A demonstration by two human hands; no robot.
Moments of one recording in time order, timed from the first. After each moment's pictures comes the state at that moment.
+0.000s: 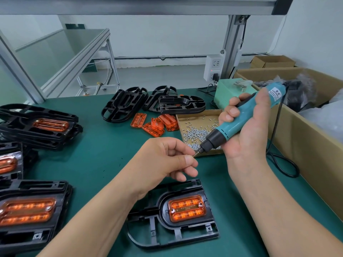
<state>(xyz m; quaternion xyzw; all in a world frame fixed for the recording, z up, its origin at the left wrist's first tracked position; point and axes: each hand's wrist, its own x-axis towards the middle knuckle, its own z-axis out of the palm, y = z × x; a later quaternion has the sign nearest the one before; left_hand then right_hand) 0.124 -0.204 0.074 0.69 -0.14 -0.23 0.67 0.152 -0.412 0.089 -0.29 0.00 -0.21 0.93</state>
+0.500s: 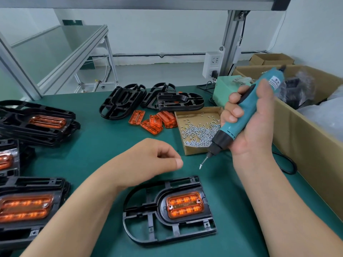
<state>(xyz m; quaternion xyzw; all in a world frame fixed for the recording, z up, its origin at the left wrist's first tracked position) 0.140 -0.179 0.073 0.85 -0.21 -0.21 0.44 0.150 -0.425 0.095 -0.34 -0.04 -0.17 0.93</state>
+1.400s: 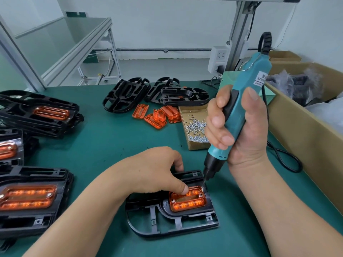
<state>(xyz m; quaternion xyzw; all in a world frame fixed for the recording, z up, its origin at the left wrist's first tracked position) 0.128 -0.192 0.070 0.92 -0.25 -0.23 0.21 0.133 -0.400 0.090 -0.35 -0.29 0.05 0.89</state>
